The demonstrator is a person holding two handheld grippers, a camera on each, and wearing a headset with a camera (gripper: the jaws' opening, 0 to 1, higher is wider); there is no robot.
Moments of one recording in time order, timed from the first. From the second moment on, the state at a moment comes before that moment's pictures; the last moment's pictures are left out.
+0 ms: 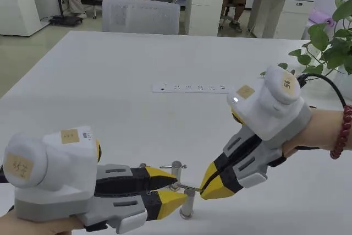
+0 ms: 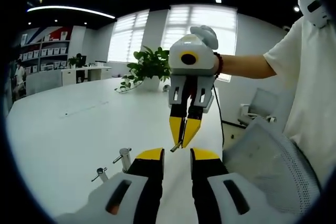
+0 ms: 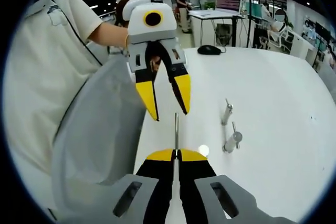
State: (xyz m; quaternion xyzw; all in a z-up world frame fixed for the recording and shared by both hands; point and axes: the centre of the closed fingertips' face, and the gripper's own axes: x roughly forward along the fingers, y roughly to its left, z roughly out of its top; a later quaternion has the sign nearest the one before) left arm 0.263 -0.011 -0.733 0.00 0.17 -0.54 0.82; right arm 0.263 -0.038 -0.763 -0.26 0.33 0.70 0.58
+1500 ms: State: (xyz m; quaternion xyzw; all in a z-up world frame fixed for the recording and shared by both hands) left arm 0.295 -0.020 -0.803 0.04 0.22 -0.46 0.86; right arm 0.297 -0.087 -0.818 -0.37 0.39 0.63 0.57
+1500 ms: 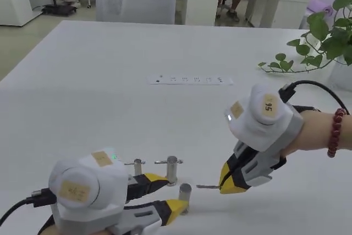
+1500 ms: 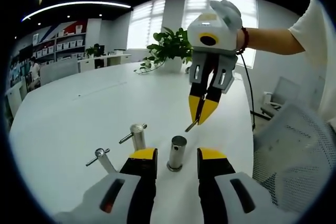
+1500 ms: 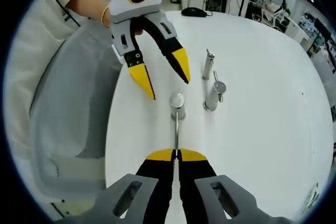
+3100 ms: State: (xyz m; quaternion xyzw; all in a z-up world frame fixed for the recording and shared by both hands) left arm 0.303 -0.034 -0.827 0.05 0.23 -0.47 0.85; right arm 0.301 -0.073 -0.825 -0.38 0.37 0.65 0.54
